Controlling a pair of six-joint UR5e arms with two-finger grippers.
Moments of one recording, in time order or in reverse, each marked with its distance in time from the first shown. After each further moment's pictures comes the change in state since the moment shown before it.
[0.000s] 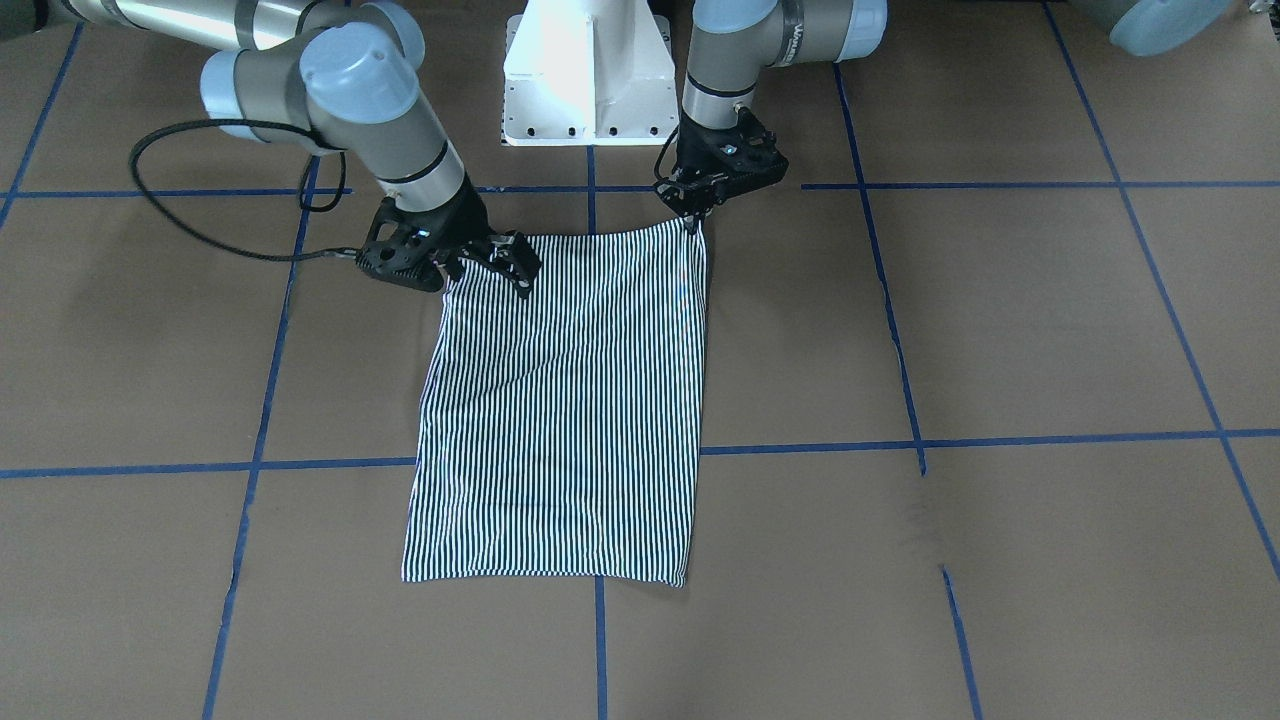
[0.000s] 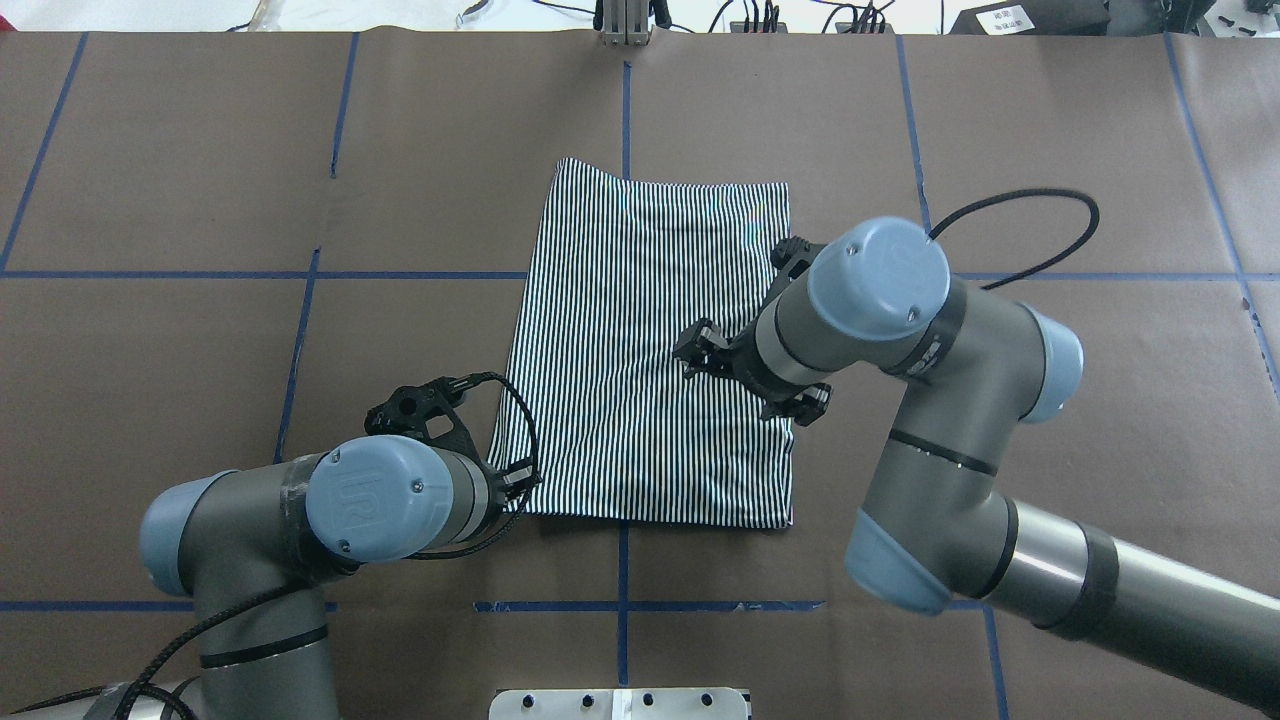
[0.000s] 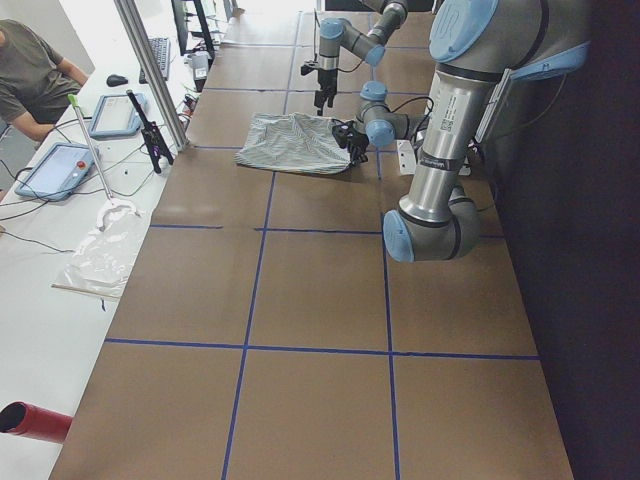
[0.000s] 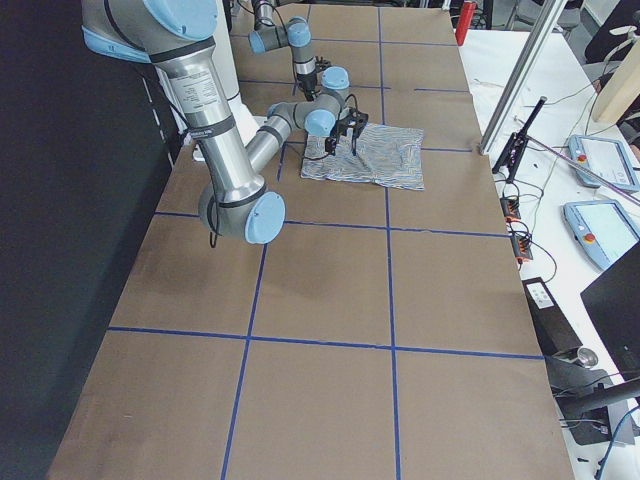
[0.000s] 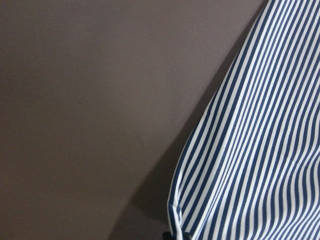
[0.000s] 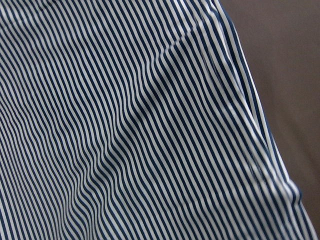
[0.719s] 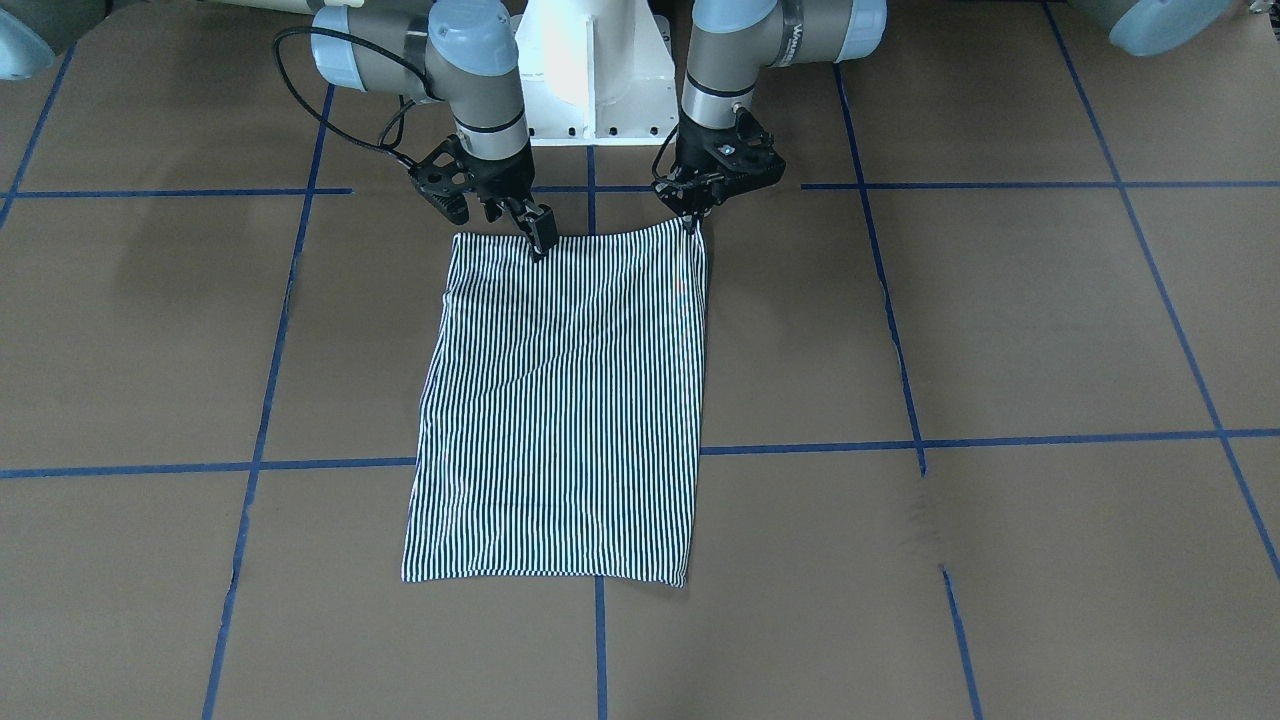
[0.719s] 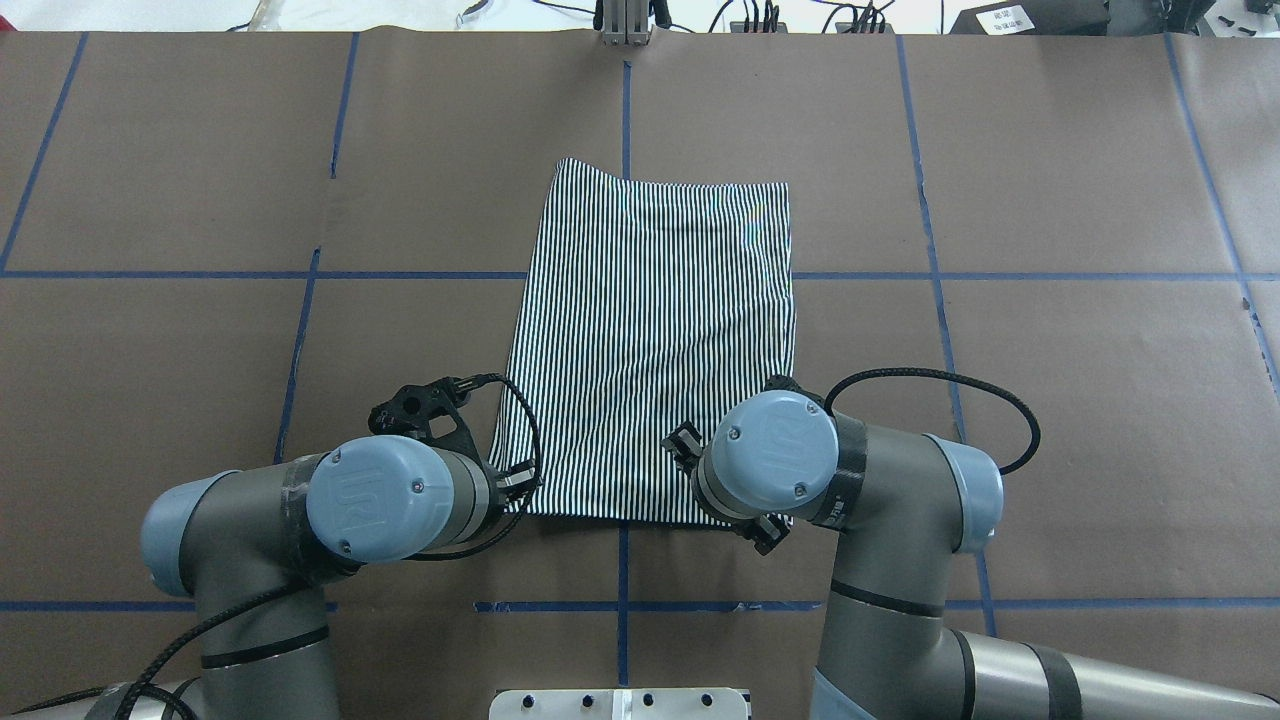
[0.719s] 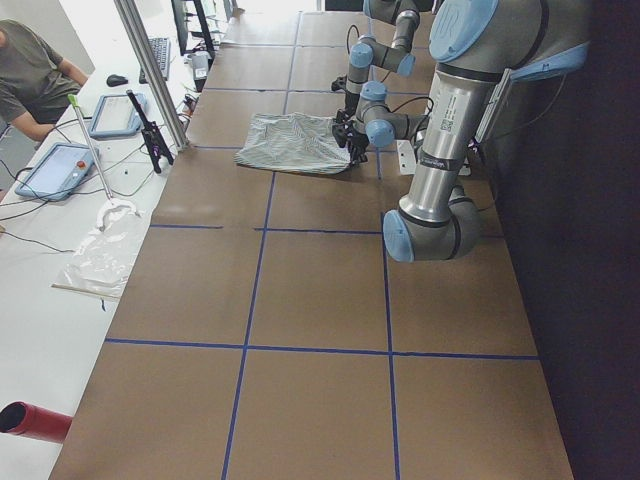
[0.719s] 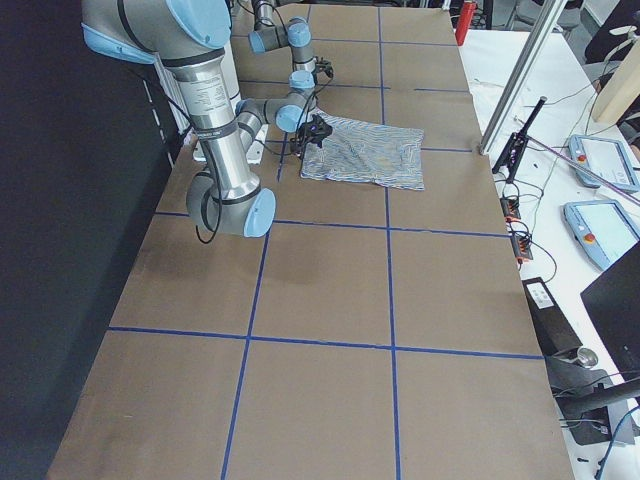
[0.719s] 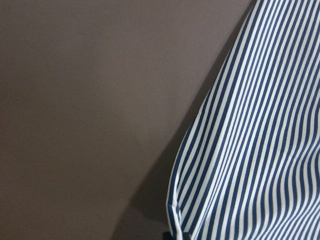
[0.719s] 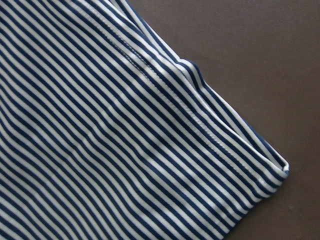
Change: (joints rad) left arm 0.002 -0.002 0.001 -0.004 -0.002 0.024; right arm -0.194 0.017 0.014 -0.211 -0.186 0.393
